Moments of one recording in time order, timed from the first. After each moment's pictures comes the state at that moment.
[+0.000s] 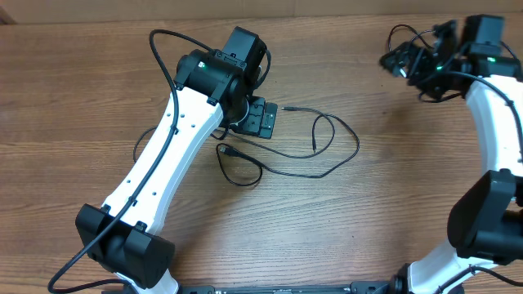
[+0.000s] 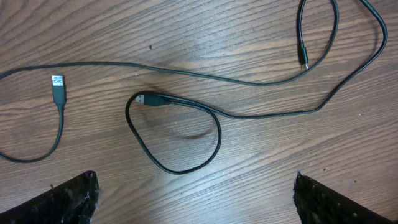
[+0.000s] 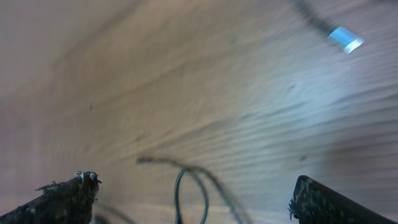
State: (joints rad) left arm -0.48 1.81 1.87 -1.39 0.02 -0.28; right arm -0.19 1.85 1.60 -0.80 -0.50 0.24
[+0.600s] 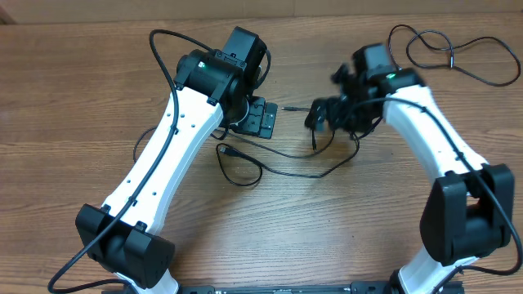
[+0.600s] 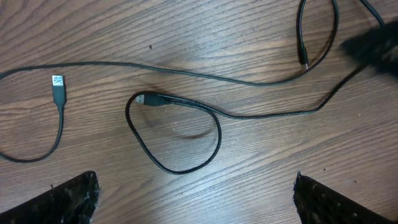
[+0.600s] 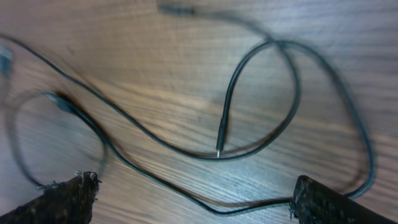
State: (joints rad) left arm -0.48 1.81 1.87 -1.39 0.02 -0.28; right arm 0.21 1.85 1.44 -0.93 -0.36 0.15
